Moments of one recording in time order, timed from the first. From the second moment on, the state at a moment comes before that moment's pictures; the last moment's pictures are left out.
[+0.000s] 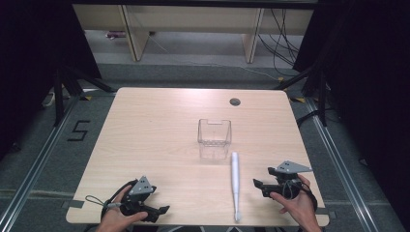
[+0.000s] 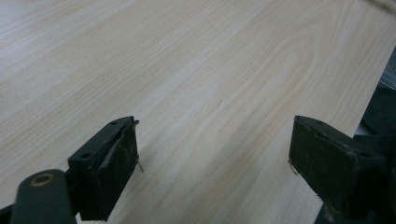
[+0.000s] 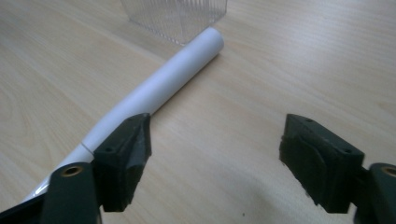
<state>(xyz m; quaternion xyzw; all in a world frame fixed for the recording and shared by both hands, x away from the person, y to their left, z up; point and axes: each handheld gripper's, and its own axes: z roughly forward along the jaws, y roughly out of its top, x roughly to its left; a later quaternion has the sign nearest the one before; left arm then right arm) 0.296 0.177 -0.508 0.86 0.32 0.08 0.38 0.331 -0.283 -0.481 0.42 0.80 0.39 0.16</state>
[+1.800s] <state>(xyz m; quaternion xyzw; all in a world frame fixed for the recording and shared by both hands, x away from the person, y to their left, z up) 0.296 0.178 -0.508 0.86 0.32 0.08 0.38 0.411 -0.214 -0.477 0.32 0.86 0.38 0.13</state>
